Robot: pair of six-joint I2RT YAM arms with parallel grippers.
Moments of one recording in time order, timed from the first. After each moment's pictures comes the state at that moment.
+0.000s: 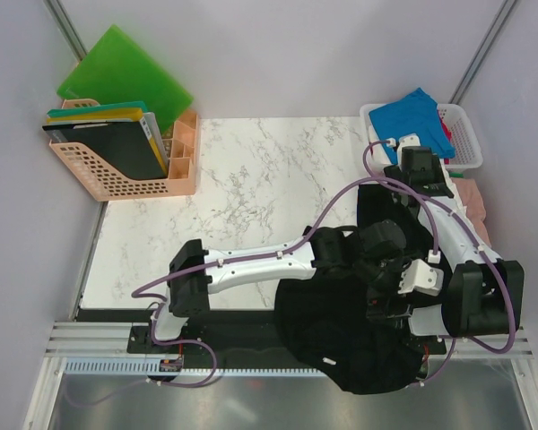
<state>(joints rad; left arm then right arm) -1.37 2.01 1.91 -0.51 0.53 0.28 0.04 1.38 1.01 -0.33 0.44 -0.32</state>
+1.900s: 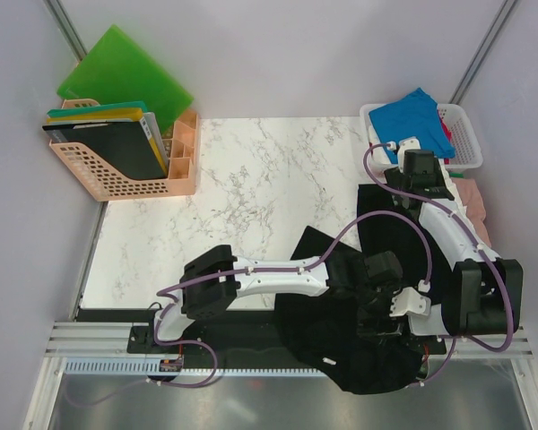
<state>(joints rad) -1.41 2.11 1.73 -0.43 0.52 0.26 0.02 1.38 0.97 -0.28 0.39 -0.34</state>
